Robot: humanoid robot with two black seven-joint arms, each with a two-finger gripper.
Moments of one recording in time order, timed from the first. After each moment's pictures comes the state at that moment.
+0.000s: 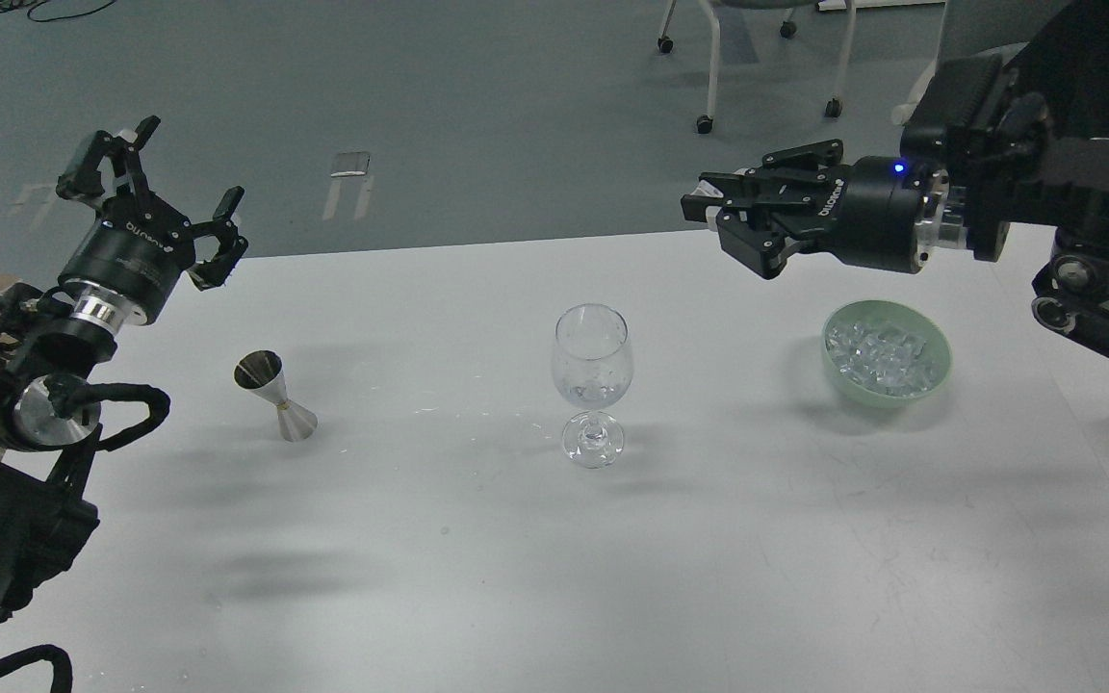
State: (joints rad) left arm -0.52 0.37 -1.37 -0.83 0.44 -0.49 -0.11; right arm 1.13 -0.68 0.25 1.37 -1.80 0.07 0.38
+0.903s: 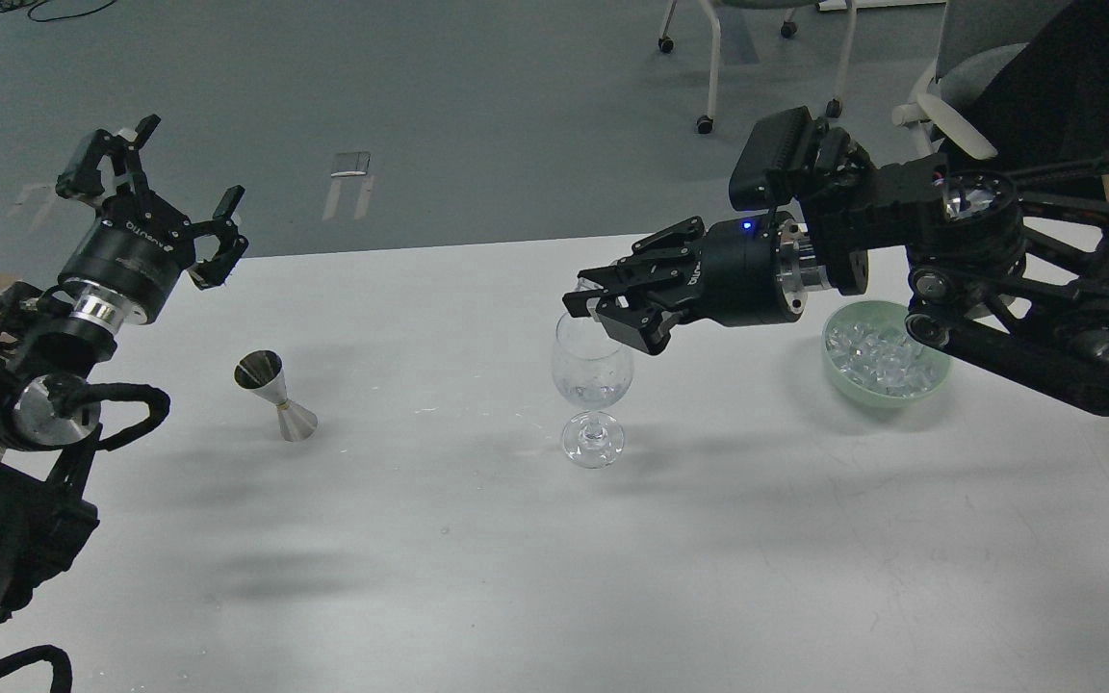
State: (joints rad) left arm -0.52 0.37 -1.37 -0.83 0.44 -0.49 -0.11; right arm 1.16 -0.51 0.25 1.37 -1.80 0.31 0.39
